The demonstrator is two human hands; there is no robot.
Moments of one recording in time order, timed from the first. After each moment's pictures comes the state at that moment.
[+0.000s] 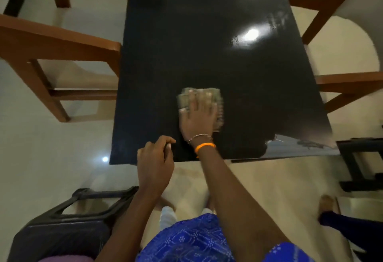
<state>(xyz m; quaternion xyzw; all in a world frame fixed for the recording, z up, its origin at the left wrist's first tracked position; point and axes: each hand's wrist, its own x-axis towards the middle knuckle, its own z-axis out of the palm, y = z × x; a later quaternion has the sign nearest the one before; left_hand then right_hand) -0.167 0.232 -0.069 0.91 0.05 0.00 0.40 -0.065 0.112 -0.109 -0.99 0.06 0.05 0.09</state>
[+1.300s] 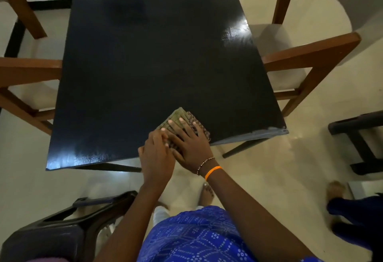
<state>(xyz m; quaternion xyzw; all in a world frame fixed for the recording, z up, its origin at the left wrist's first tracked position) -0.183 0.034 -0.061 0.95 0.06 0.00 0.30 -0.166 -0.085 -0.114 -0.97 -0.20 0.00 0.12</state>
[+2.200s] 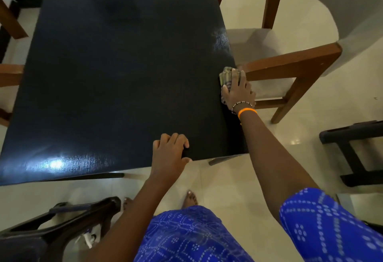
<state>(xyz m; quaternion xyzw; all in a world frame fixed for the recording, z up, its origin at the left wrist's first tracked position) -0.146 -0.084 -0.075 0.97 -0.12 -0.11 0.20 -0.006 -0.309 -0.097 -0.97 0.17 0.07 0.14</state>
